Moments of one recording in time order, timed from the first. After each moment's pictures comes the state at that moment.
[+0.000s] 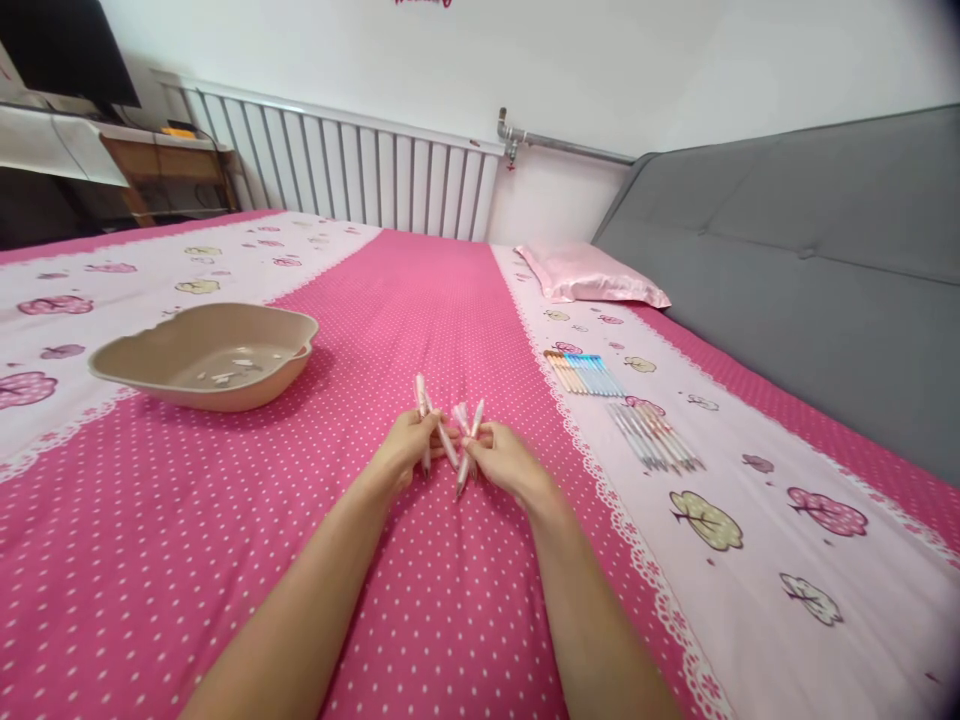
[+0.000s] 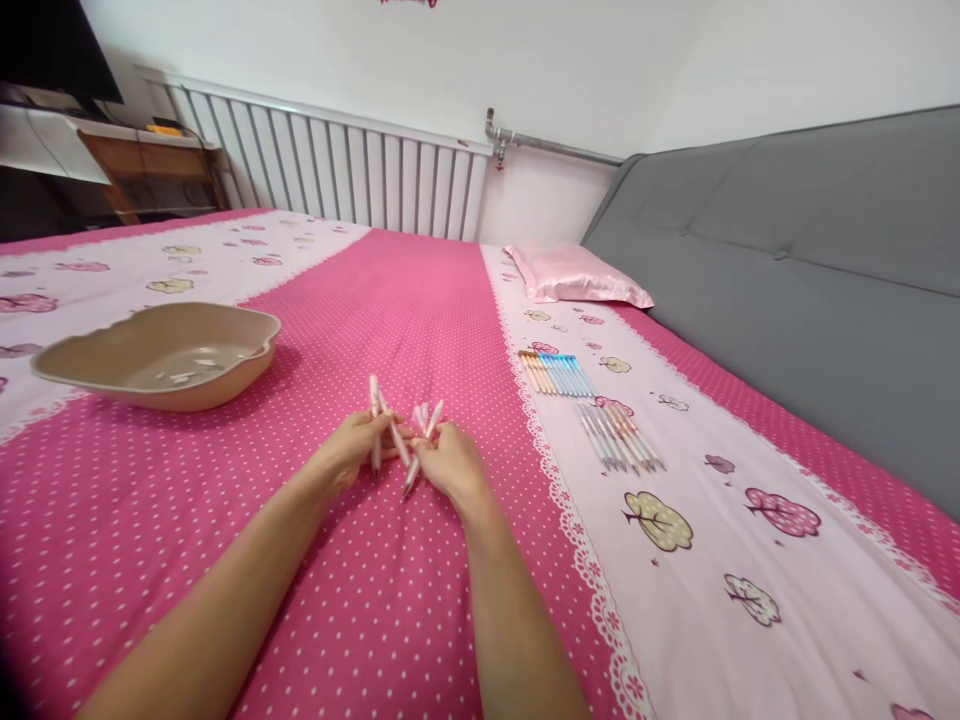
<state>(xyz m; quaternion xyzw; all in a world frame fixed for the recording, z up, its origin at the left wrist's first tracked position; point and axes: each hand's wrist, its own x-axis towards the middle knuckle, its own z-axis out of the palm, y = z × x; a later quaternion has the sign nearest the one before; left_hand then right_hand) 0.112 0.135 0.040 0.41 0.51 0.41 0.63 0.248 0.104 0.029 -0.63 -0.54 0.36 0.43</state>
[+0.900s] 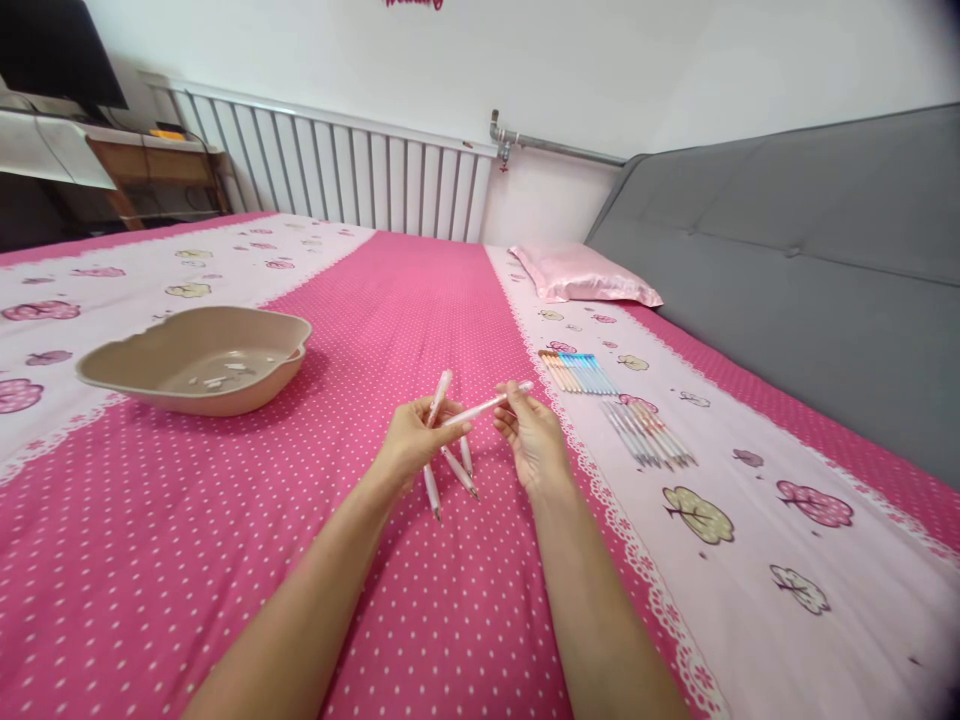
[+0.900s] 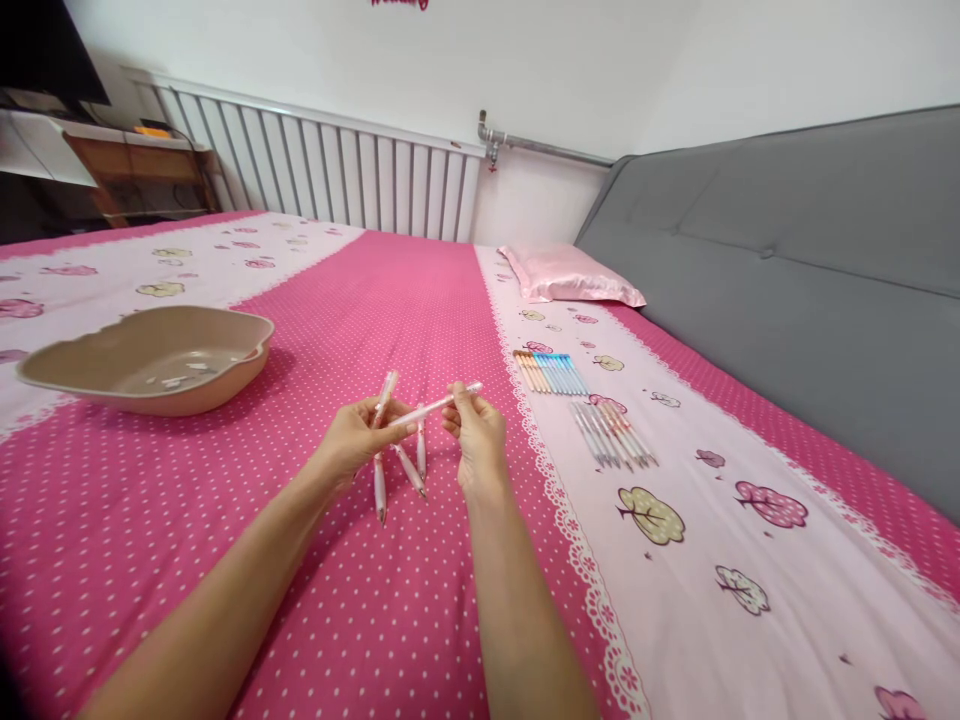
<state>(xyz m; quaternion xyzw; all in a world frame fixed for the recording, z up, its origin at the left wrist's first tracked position) 0.117 0.123 0.059 0.59 0.47 0.43 0.50 0.256 0.105 0.061 -0.43 -0.22 0.52 0.71</state>
